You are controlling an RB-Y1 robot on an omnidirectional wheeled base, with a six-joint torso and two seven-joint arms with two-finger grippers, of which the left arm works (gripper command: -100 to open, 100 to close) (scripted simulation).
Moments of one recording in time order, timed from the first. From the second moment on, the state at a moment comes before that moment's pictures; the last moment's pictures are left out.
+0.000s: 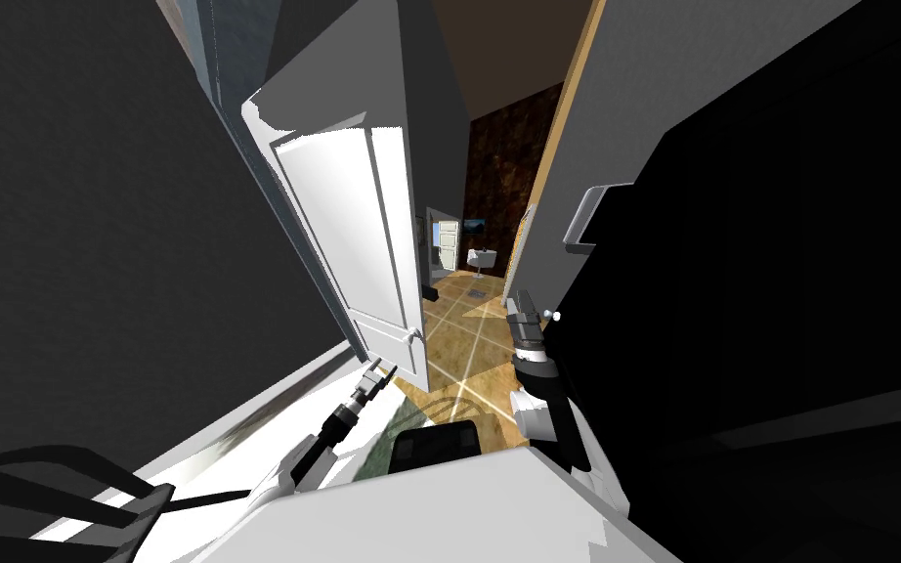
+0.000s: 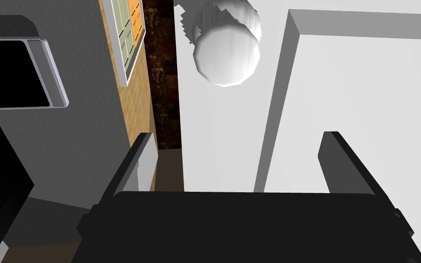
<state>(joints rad) -0.07 0.37 -0.25 -0.61 -0.18 -1.07 -1.04</state>
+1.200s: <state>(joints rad) -0.10 0.35 -0.24 -0.57 -0.18 -1.06 -1.10</state>
